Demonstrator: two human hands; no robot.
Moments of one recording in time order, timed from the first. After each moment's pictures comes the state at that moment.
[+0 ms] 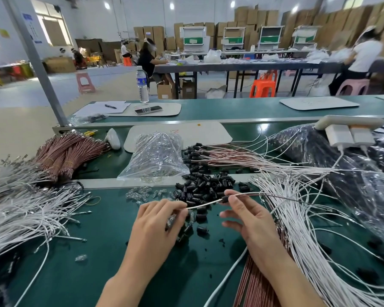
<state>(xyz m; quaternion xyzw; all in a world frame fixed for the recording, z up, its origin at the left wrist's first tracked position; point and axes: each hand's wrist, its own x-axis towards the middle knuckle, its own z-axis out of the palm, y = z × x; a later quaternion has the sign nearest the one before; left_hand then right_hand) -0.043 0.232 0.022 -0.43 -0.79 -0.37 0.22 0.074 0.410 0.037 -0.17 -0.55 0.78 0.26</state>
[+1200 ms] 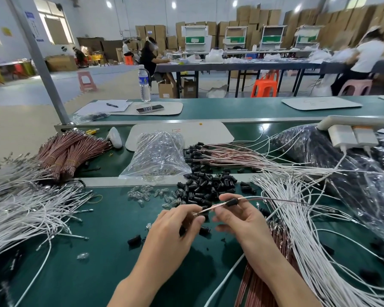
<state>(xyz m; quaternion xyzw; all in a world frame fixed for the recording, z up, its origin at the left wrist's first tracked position) -0.025 0.241 0.017 -0.42 -0.80 -0.42 0.10 0.070 0.400 0.031 -0.14 -0.60 0.76 0.24</state>
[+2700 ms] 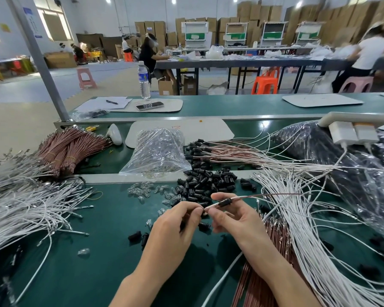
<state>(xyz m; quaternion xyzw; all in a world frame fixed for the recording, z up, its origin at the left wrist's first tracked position) -0.021 0.245 0.020 -0.40 -0.78 -0.48 0.05 0.071 0.396 0.030 -0.12 -0.65 0.72 0.20</state>
